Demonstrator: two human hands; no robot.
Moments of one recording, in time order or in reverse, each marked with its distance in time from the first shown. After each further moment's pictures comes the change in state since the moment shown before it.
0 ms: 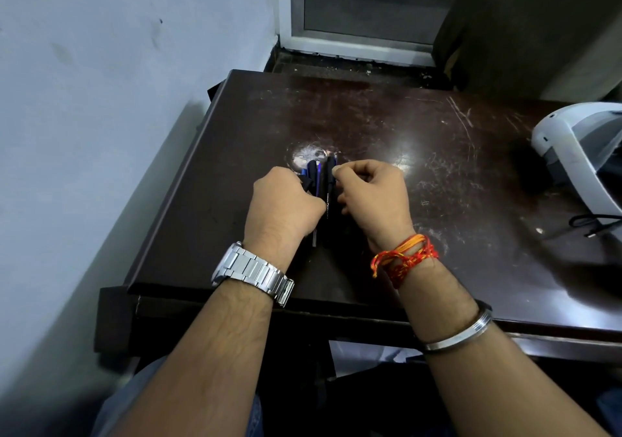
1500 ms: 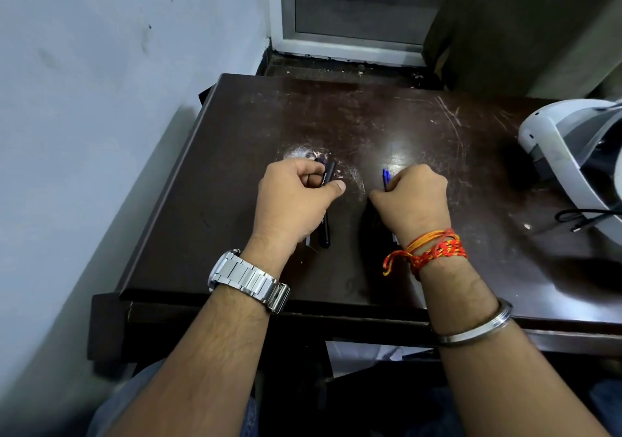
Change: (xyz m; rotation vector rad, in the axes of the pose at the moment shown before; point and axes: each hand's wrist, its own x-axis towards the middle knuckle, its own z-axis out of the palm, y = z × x) left_hand 0.000 0.005 0.018 -0.487 -0.009 0.140; right_hand 0.006 -0.006 -0.057 -0.713 0.149 0.000
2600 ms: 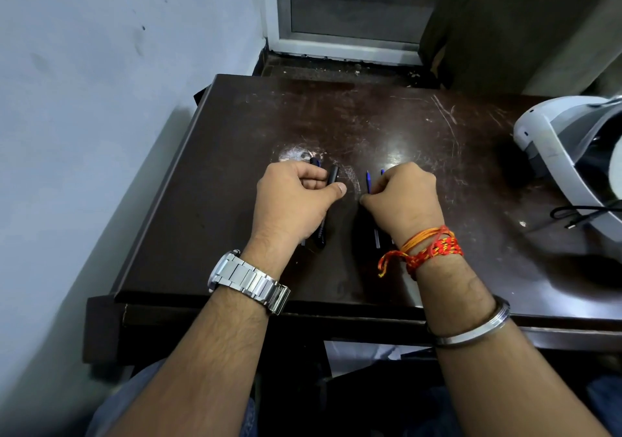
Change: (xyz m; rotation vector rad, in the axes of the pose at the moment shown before) left_hand -0.001 -0.002 0.005 0.042 0.001 0.002; right_hand -0.005 -0.006 -0.005 0.015 -0.098 -0.011
